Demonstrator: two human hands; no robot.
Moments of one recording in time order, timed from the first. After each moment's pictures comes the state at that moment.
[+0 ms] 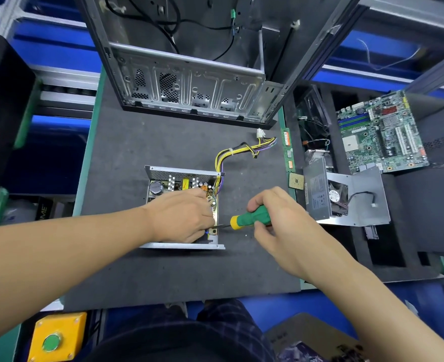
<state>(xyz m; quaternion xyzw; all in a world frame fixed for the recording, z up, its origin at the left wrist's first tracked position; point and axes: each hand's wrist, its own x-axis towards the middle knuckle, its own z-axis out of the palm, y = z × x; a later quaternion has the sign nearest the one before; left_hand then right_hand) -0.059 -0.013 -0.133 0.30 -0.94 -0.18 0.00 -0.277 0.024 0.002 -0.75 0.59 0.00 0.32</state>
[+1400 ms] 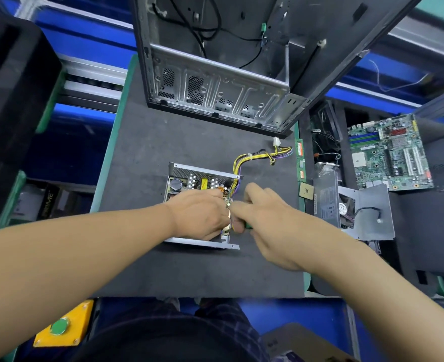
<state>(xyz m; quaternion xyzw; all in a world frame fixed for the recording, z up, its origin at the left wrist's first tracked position) -0.061 -0.010 -0.124 0.25 -0.97 0.00 0.03 -0.229 0.008 0.018 -0.84 0.43 0.22 0.24</state>
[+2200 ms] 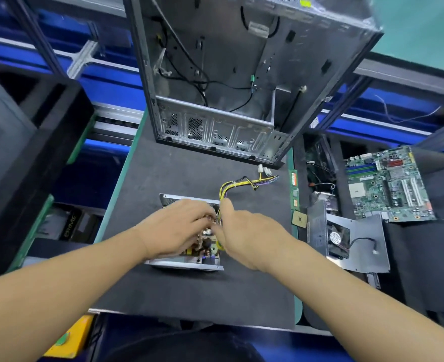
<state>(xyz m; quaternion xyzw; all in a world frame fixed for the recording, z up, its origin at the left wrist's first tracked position) -0.036 0.003 -0.100 0.39 -0.91 -0.12 0.12 -0.225 -0.009 0.022 -0.85 0.46 0.19 0.19</state>
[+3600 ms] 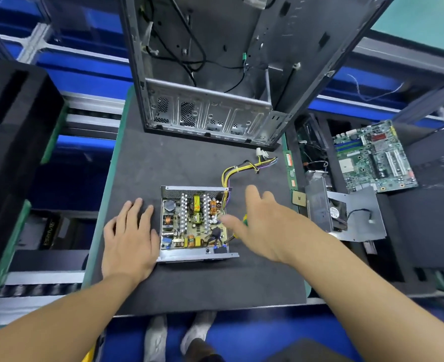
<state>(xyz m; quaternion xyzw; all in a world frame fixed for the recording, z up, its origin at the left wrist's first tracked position) 0.010 0.072 -0.177 0.76 -0.64 -0.10 0.03 -0.213 0.008 0.030 -0.72 0.62 0.21 0.25</state>
